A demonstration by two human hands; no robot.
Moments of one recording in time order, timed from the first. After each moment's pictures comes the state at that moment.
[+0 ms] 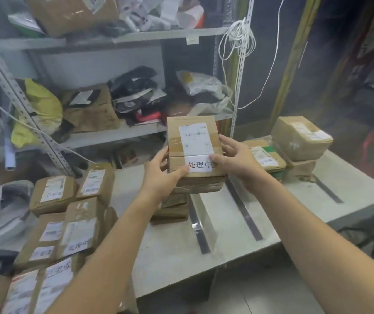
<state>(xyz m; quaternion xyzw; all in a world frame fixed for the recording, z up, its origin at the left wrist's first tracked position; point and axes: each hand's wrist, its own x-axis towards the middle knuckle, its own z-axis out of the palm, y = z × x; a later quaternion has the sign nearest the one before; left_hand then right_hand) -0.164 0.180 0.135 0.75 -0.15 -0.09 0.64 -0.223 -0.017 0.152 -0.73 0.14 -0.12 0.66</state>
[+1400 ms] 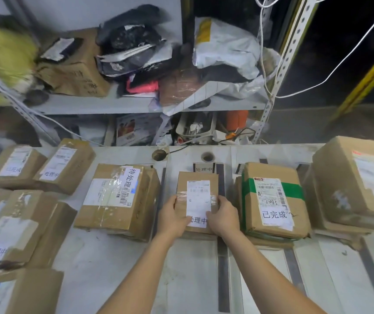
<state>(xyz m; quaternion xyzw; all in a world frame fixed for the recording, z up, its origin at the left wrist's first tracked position) -0.062 -0.042 -0.058 0.85 0.13 -0.16 0.49 -0.075 -0.189 -0.036 -0.85 0.26 0.14 0.43</state>
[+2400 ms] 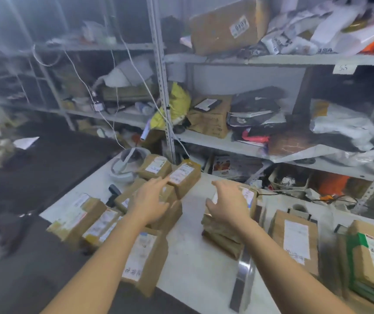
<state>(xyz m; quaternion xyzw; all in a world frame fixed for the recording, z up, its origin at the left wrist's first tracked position) -0.179 0.286 0.124 0.98 0.09 0.05 0.16 -0.118 0.067 0.115 -0.96 -0.19 -0.01 0.22</state>
